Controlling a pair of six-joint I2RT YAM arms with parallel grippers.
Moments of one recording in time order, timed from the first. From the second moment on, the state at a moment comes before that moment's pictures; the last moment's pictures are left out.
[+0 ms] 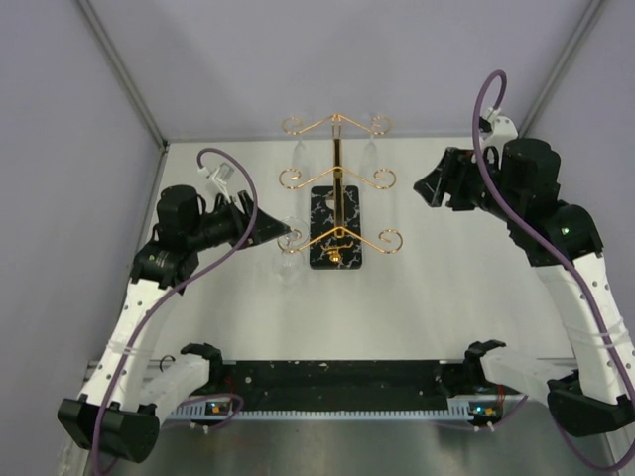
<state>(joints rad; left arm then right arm) -0.21 0.93 1.01 -0.46 0.72 -0.66 0.37 1.07 1.52 -0.83 -0.12 0.36</state>
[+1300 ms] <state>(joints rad) -0.22 0.98 0.97 -0.38 0.78 -0.76 0.38 1.03 1.45 -0.80 -0.13 0.36</state>
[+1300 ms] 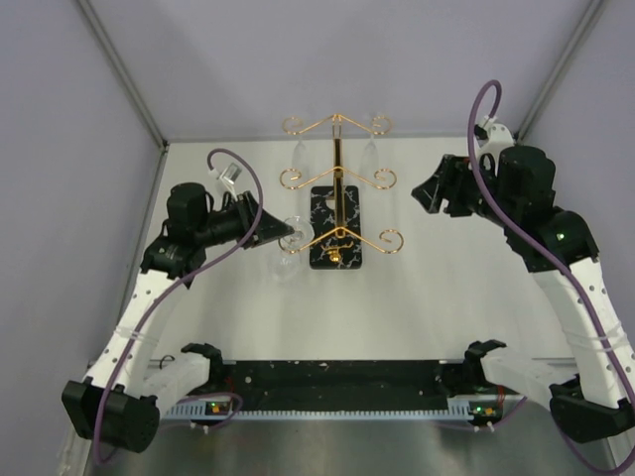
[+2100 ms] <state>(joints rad) -0.23 1.00 0.97 -0.38 0.80 -0.78 0.38 1.03 1.43 -0.79 -0.13 0.36</state>
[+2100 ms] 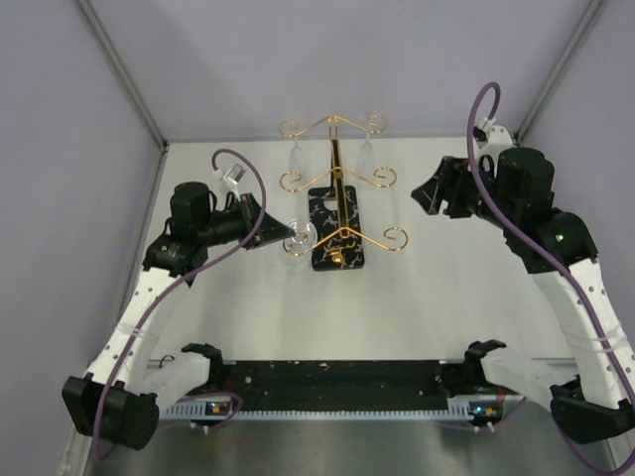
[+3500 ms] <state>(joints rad) -0.26 0.99 1.01 -0.35 0.88 -0.83 0.40 1.02 1.42 -0.79 -0.13 0.36</state>
